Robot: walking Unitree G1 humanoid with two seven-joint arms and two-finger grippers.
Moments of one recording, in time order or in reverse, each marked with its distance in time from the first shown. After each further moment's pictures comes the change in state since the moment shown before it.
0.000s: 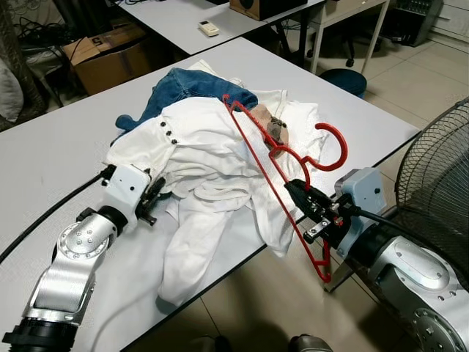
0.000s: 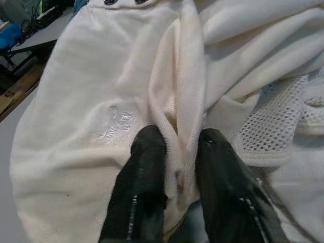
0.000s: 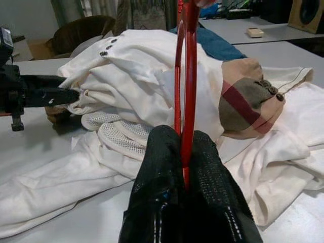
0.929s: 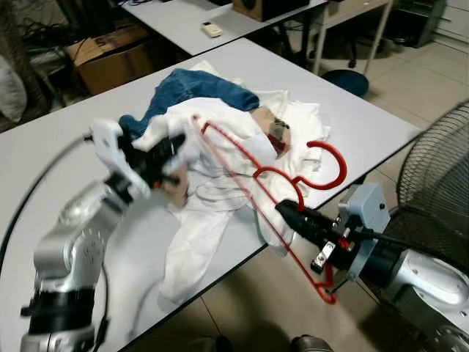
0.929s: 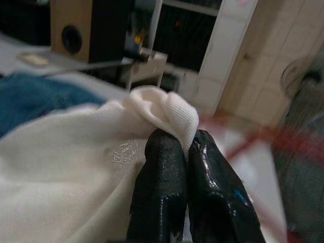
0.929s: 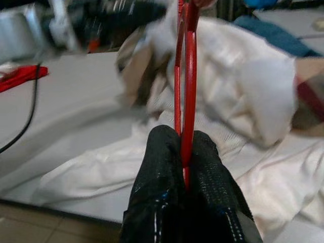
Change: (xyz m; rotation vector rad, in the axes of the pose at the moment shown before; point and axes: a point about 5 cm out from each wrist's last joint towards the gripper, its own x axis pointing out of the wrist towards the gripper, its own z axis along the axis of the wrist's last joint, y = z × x) left arm 0.016 0.007 0.075 -0.647 -0.400 -0.243; right arm -0.021 0.015 -0.001 0.041 0.050 0.218
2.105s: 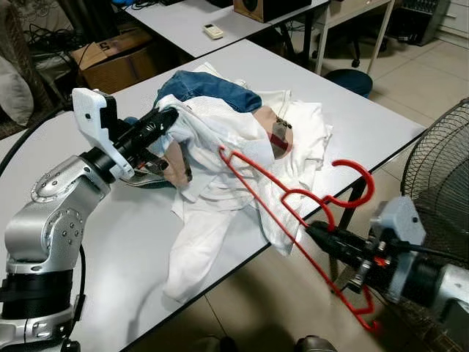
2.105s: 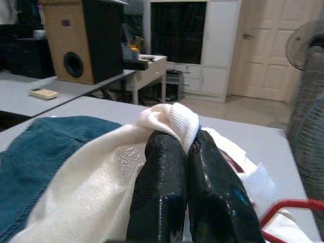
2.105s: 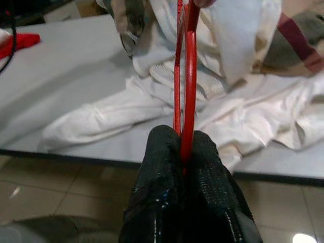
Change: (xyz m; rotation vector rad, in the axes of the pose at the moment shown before) left arm -0.003 0.007 0.031 0.204 0.024 -0.034; right arm -0.042 -0.017 -0.008 0.026 0.168 -0.042
